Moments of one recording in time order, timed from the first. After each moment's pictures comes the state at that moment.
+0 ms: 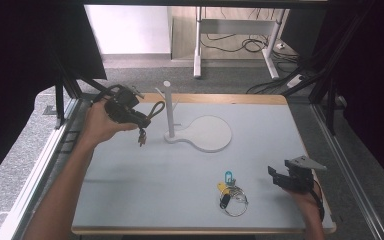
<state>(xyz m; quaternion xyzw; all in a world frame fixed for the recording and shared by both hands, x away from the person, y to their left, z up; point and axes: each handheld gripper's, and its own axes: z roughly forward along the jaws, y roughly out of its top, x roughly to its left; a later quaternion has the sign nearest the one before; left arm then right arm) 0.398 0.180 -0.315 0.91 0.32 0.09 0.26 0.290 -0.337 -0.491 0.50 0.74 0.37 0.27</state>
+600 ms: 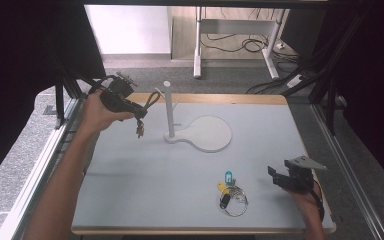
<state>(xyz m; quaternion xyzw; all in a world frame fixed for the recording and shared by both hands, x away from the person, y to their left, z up) 0.420 0.195 -0.307 0.89 0.35 0.07 0.29 0.291 -0.338 -0.491 0.50 0.74 0.37 0.27</state>
